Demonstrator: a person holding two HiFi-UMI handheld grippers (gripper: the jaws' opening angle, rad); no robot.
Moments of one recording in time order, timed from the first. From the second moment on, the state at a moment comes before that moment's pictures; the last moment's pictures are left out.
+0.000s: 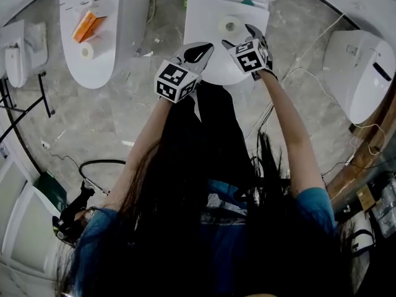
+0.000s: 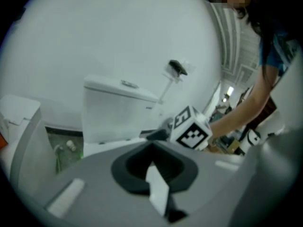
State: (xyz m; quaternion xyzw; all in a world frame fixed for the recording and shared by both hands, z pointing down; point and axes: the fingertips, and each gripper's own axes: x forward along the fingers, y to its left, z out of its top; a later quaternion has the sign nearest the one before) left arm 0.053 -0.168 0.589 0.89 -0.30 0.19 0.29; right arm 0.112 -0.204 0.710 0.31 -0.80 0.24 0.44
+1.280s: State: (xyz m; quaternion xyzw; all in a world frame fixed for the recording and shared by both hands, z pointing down) left arm 0.029 -0.178 0.606 0.87 -0.32 0.20 0.31; right arm 0.107 -0.237 0.742 0.32 -0.79 0.19 0.49
